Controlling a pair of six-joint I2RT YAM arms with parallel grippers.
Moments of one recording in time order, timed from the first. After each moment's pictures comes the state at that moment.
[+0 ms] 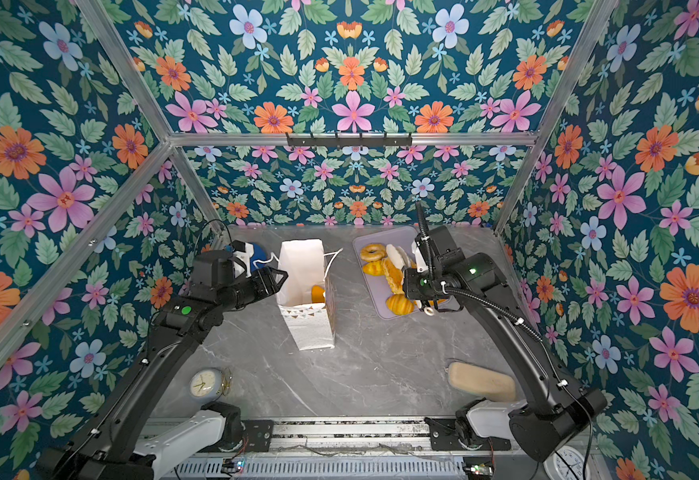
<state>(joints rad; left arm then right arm) -0.31 1.04 1.08 -0.62 0.25 -0.61 0.47 1.31 1.55 -1.22 -0.08 0.41</state>
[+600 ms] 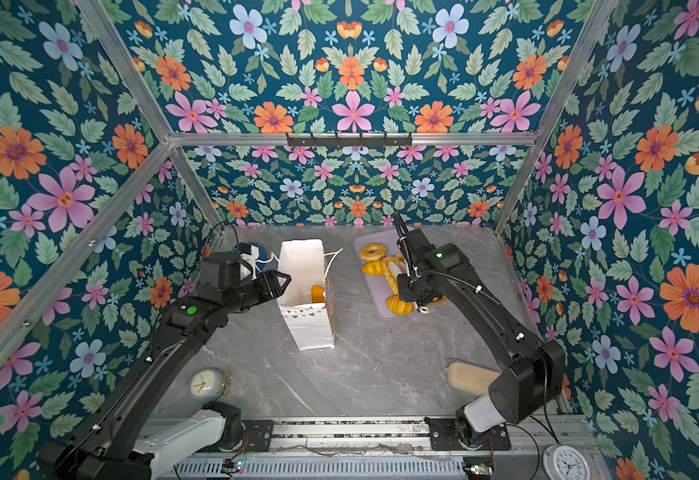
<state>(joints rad) -0.35 1.05 1.06 -0.63 0.20 -0.60 0.46 1.52 1.54 -1.23 0.04 0.35</state>
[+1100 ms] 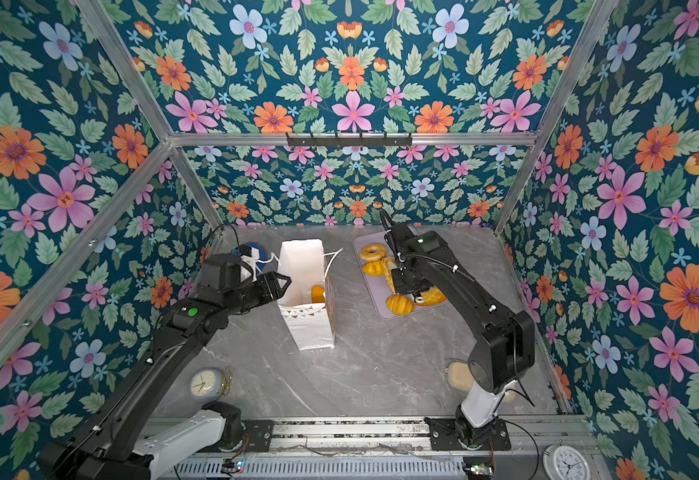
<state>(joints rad) -0.35 1.04 1.04 -0.62 0.19 -0.60 0.48 1.72 1.69 -1.32 0.16 0.31</state>
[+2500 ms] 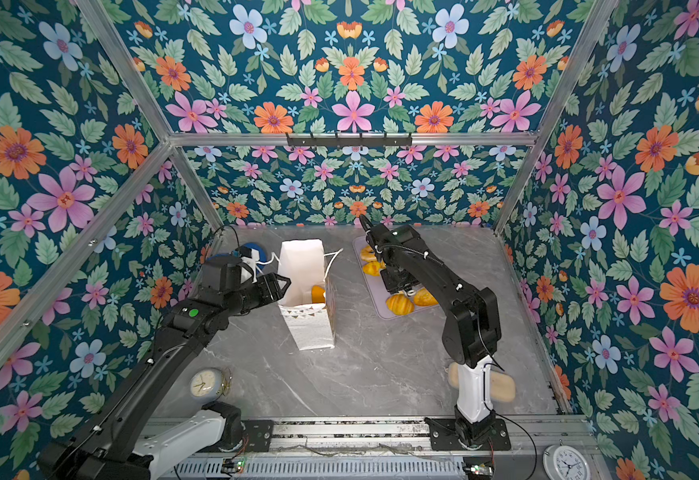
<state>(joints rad) -0.35 1.04 1.03 -0.62 0.18 -0.59 0.52 1.96 1.88 -1.42 0.29 0.23</state>
